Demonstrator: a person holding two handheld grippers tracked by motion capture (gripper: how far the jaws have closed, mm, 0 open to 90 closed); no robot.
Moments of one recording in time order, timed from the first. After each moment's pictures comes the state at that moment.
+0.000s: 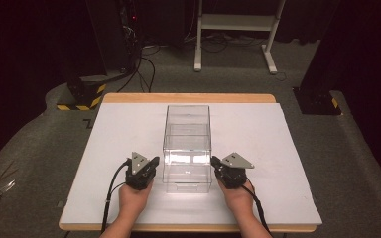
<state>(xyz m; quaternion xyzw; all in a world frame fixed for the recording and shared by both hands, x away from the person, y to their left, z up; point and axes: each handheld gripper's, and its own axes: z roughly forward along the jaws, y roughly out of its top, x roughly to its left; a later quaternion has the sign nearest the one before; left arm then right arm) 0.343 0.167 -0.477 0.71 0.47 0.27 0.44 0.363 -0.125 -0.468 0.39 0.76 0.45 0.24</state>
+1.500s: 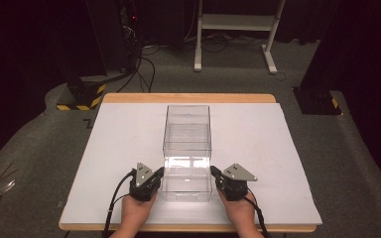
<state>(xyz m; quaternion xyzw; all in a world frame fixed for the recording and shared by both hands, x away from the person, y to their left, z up) 0.314 0.159 -0.481 0.72 0.46 0.25 0.45 0.329 -0.127 -0.468 0.39 0.76 0.47 0.23</state>
